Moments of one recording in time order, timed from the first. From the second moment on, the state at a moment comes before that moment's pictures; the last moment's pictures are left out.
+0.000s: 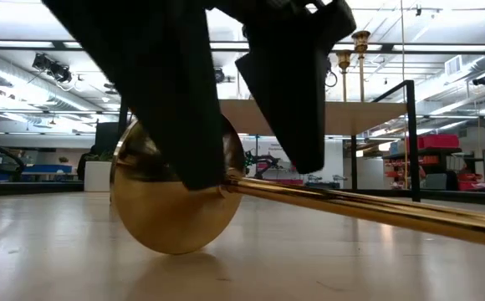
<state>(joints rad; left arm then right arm) -0.55 2.39 2.10 -0.96 -0.09 0.12 0.34 0.82 1.16 -0.62 0.51 0.10</state>
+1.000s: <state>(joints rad) -0.55 2.43 2.10 -0.98 -0.08 0.11 0.34 0.85 1.16 -0.63 0.51 0.11</state>
